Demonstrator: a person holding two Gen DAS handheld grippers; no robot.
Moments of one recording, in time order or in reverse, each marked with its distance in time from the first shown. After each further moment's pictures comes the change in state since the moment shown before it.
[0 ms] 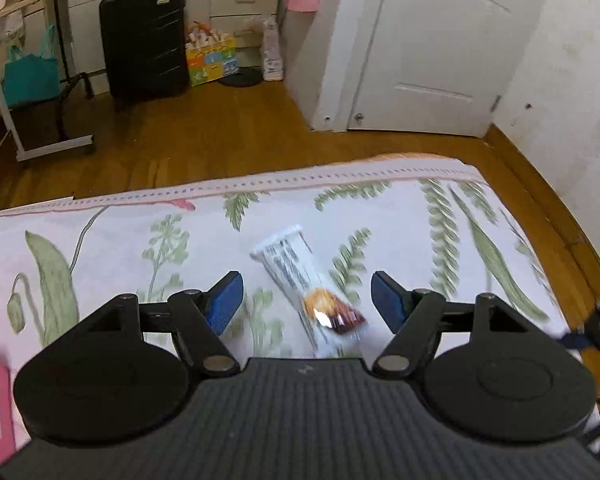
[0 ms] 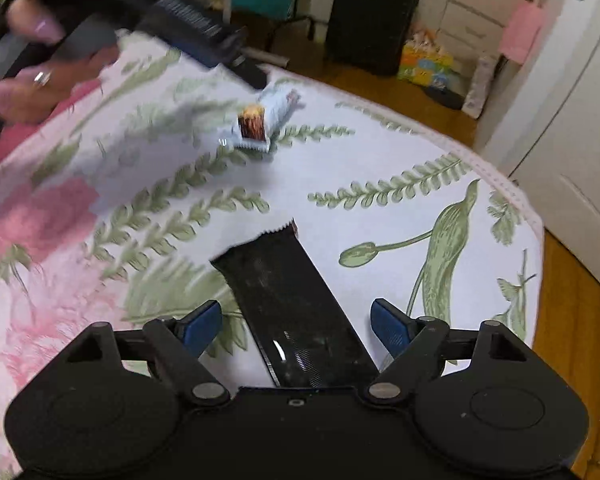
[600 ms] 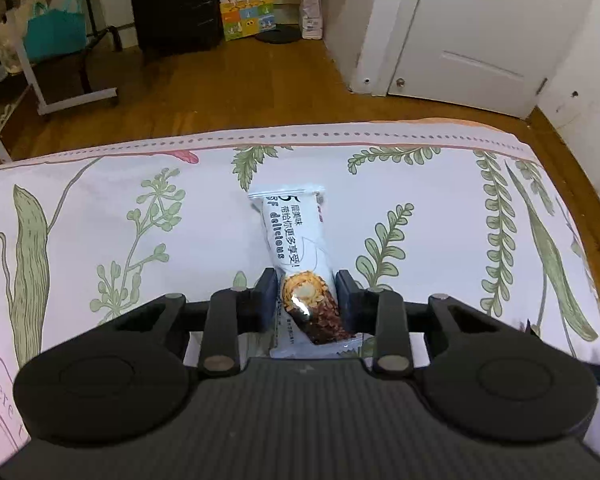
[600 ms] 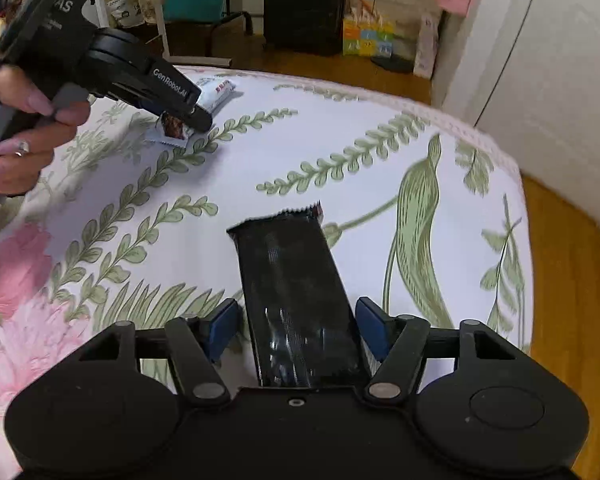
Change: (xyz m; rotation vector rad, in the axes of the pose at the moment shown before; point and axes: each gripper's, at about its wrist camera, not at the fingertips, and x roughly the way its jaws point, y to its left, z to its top) left arm 0.050 0.000 -0.009 -0.079 0.125 0.078; right arm 0.012 -0.012 -0.006 0.217 -0.013 -0.081
